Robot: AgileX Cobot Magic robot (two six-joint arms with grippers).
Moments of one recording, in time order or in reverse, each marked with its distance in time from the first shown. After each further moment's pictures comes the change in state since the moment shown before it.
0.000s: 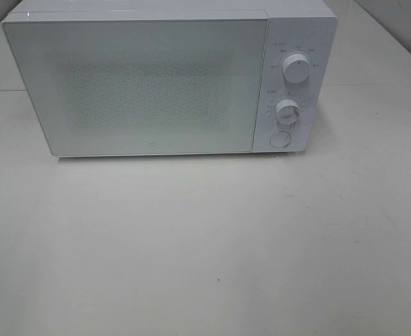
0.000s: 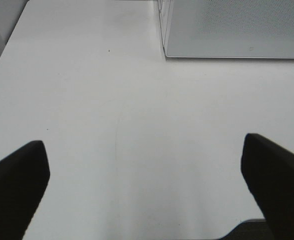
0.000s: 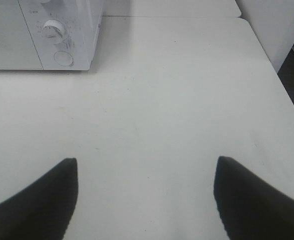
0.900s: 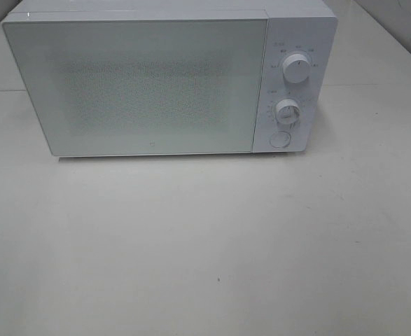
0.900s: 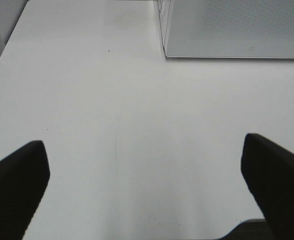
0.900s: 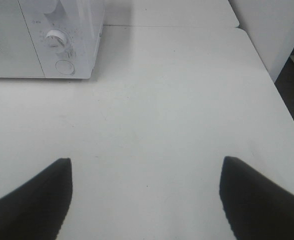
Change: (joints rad) left arm 0.000 0.000 0.000 0.000 0.000 0.000; right arm 0.000 0.009 -0.026 -0.001 -0.009 -0.009
